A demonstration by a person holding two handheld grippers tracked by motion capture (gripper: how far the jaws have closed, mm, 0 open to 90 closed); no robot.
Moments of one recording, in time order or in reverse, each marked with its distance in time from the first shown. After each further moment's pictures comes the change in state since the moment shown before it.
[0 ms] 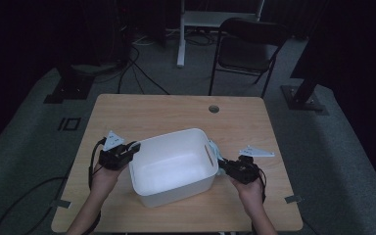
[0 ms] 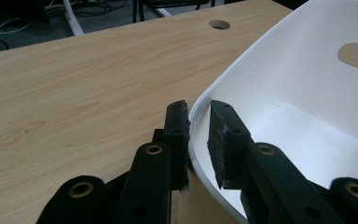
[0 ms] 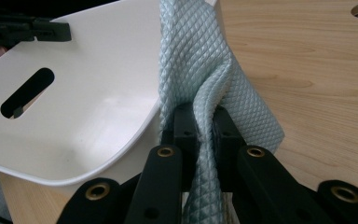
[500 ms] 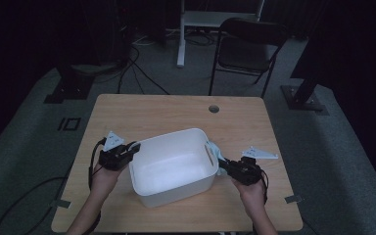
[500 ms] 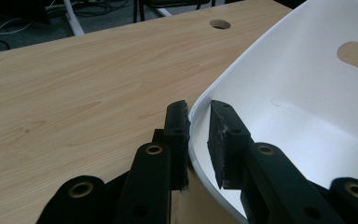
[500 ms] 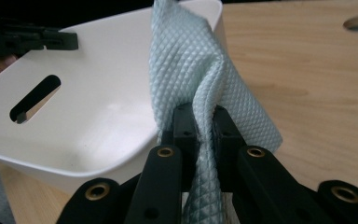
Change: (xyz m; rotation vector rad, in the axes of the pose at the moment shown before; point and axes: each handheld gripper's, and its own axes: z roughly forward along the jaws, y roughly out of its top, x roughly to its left) left arm -0.001 0.000 -0.001 0.002 0.002 0.002; right arm 0.006 0.002 -0.011 -0.042 -0.007 -0.012
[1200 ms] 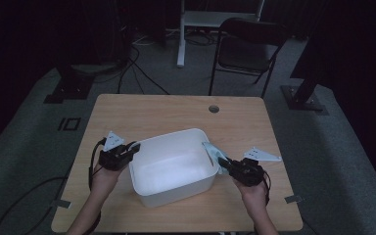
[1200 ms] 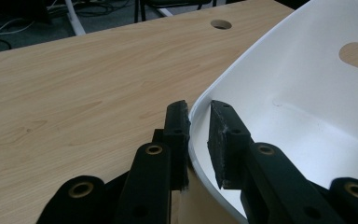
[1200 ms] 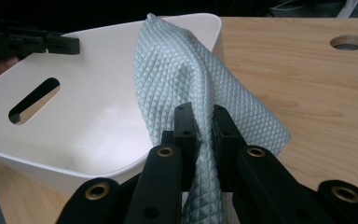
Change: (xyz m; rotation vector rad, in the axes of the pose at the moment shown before) left arm 0.000 0.000 0.000 0.000 0.005 -0.001; right arm 0.005 0.000 -0.007 -0.031 -0.020 -0.034
